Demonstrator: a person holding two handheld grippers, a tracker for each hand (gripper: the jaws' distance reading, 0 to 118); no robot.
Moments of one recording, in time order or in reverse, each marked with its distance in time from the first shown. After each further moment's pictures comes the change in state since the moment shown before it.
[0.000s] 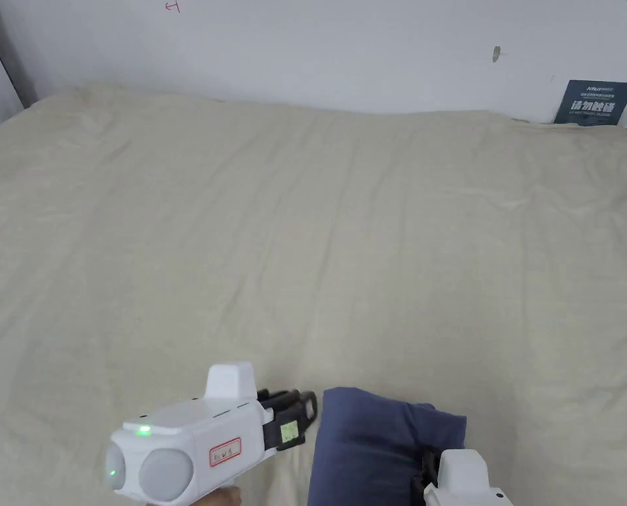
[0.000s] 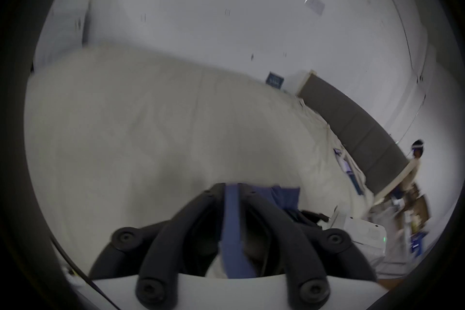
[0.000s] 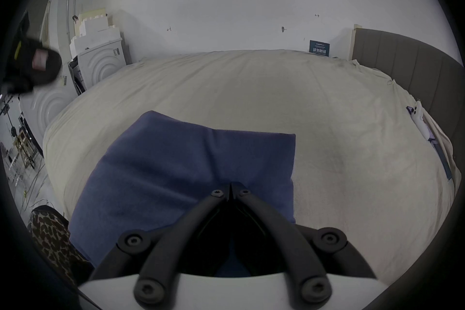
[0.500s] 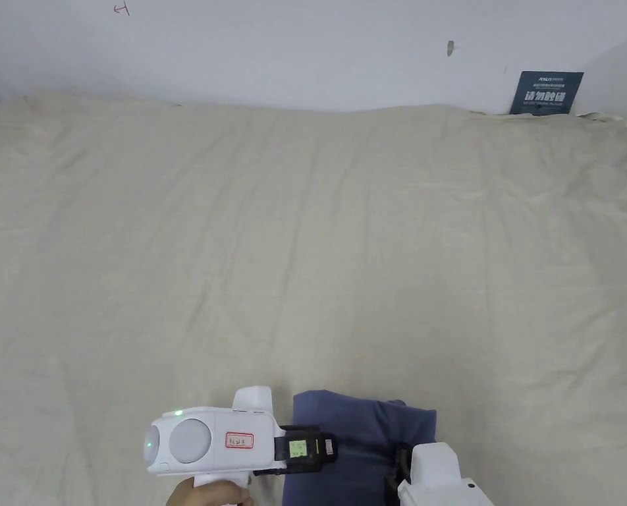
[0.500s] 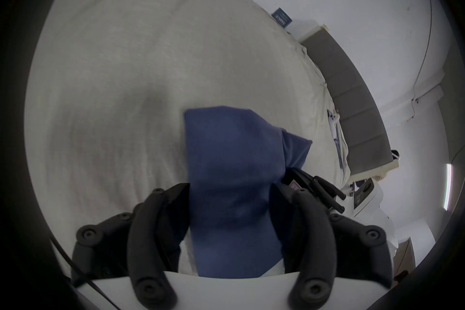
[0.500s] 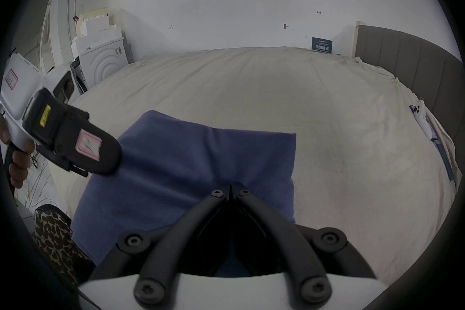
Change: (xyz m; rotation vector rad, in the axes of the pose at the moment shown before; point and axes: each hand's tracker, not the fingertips) left arm -0.015 -0.004 -0.091 -0.309 -0.106 0.053; right arm 0.003 0.002 -0.001 -0.013 0.018 -0.007
